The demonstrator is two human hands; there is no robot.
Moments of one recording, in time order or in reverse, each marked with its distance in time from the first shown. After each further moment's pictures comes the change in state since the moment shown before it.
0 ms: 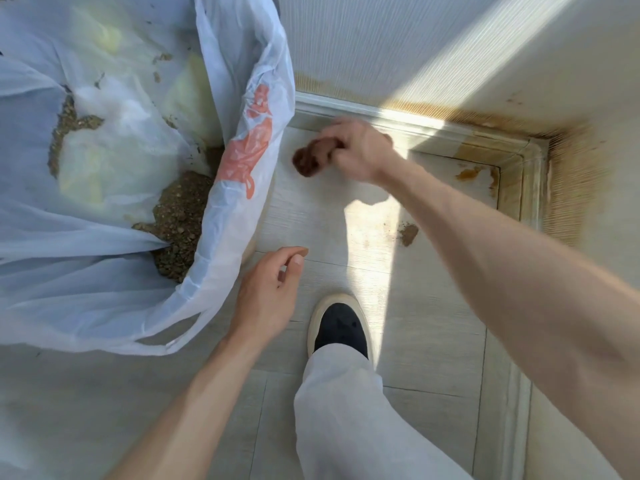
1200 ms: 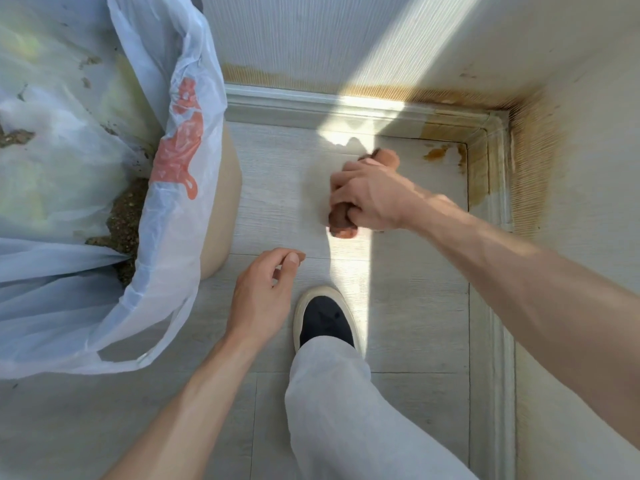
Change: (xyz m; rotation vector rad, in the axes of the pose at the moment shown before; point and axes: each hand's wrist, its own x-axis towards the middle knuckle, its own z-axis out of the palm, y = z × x) left_hand -0.004 0.017 0.018 -0.012 -0.060 0.027; right_hand -0.097 0.042 0.003 -0.399 -0.169 -0.265
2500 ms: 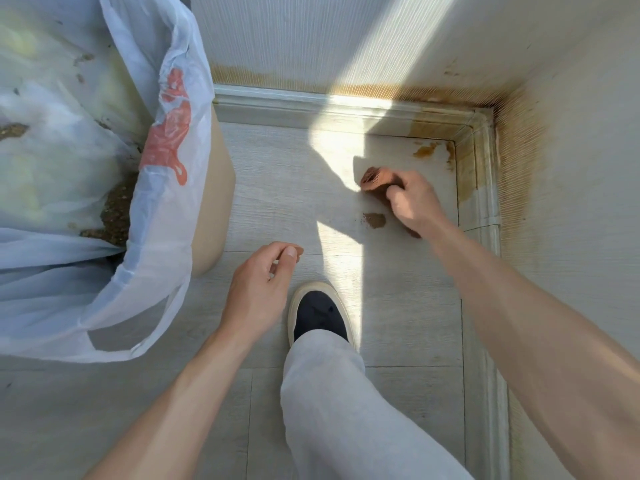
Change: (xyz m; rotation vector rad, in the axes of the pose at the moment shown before) left_hand -0.006 0.008 -0.001 -0.016 -0.040 0.042; right_hand -0.051 0.018 0.039 0.782 0.347 0.906
